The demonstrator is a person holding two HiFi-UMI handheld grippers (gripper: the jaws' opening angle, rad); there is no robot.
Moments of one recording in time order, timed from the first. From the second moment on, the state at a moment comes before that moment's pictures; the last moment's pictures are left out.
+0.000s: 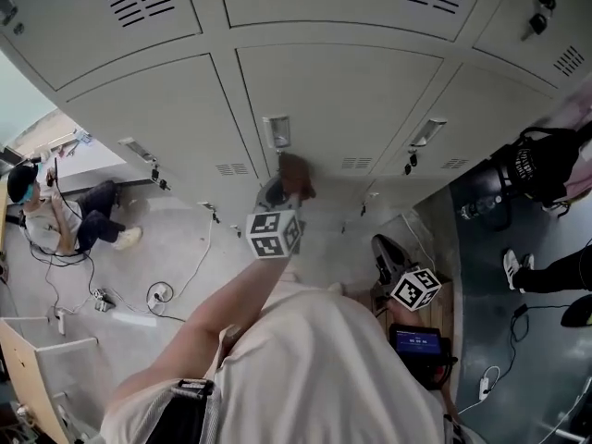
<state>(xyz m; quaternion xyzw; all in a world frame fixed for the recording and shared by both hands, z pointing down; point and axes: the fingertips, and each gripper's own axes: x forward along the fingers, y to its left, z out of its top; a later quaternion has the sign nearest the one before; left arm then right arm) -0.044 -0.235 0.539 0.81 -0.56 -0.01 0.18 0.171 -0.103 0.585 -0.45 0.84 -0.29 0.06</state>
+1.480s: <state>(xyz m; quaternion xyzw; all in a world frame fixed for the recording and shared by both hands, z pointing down) 0.157 -0.243 0.417 0.90 -0.41 0.13 -0.11 0.222 -0.091 0.600 -0.48 0.81 -0.32 0.11</state>
